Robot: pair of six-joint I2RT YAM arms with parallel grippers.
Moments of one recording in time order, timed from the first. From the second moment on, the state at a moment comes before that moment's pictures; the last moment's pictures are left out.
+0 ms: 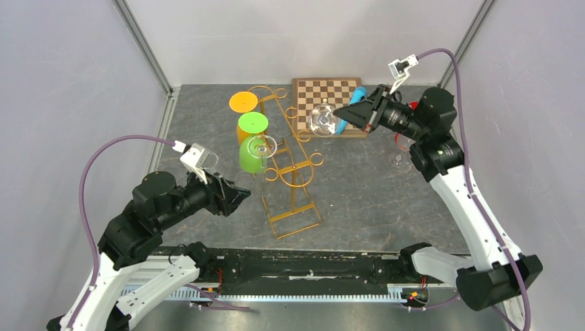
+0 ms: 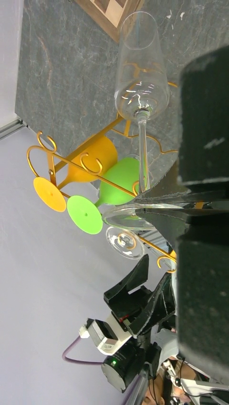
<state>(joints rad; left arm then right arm) -0.66 0.56 1.10 -0.86 0.10 -0.37 0.30 1.16 1.26 -0.03 -0.72 0.70</state>
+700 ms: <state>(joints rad) -0.66 0.55 1.12 -0.86 0.25 -0.54 0.30 0.79 1.10 -0.28 -0.72 0.62</state>
